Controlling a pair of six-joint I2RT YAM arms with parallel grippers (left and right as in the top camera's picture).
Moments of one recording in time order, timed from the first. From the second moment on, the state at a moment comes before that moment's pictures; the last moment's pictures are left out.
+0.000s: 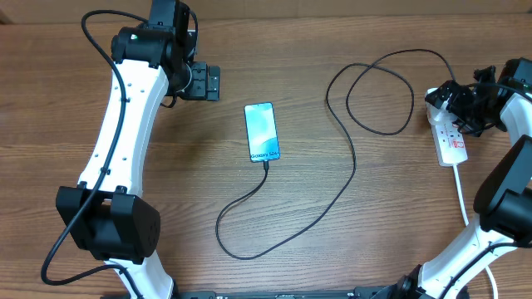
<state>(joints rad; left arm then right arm) -0.16 1.92 1.94 -1.26 -0.01 -0.13 -0.47 2.09 1.54 -0.70 -0.42 0.12</state>
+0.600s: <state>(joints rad) -0.16 1.92 1.94 -1.26 -0.01 -0.13 -0.47 2.09 1.53 -0.70 -0.41 0.12</state>
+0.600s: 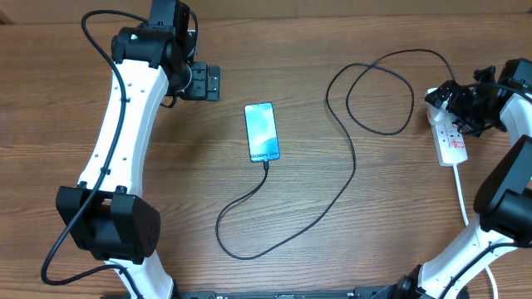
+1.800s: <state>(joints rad) -0.16 1.92 1.94 -1.26 -0.01 -0.13 -0.47 2.07 1.50 -0.69 -0.40 0.13</state>
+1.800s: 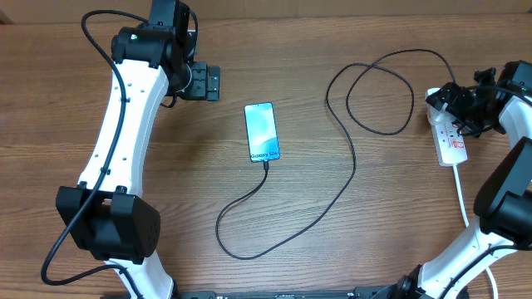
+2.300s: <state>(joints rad) -0.16 1.92 1.94 -1.26 -0.01 -0.13 -0.49 2.08 1.54 -0.77 -0.35 0.15</state>
